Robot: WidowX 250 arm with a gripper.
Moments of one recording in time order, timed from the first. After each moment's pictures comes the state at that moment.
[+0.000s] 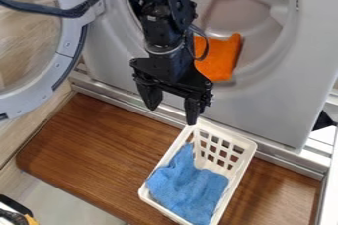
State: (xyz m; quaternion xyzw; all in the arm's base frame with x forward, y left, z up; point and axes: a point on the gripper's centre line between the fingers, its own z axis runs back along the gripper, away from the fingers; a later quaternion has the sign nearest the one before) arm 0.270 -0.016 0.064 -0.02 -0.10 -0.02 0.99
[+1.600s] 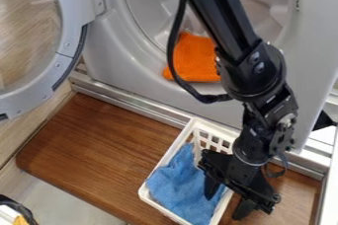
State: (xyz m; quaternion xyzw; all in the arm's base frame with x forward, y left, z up) arm 0.246 -0.113 -0.050 0.05 0.02 -0.07 1.00
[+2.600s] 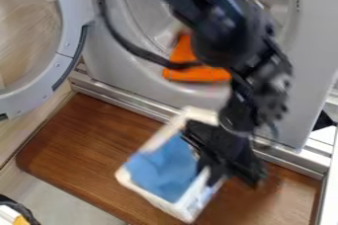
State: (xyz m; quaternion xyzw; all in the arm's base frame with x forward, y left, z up) arm 0.237 -0.084 0.014 0.08 0.00 -0.08 0.99
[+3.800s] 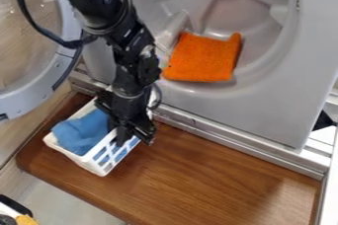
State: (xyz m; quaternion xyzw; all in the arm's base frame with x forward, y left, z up) arm 0.251 0.065 -0.019 0.11 0.00 -0.06 0.99
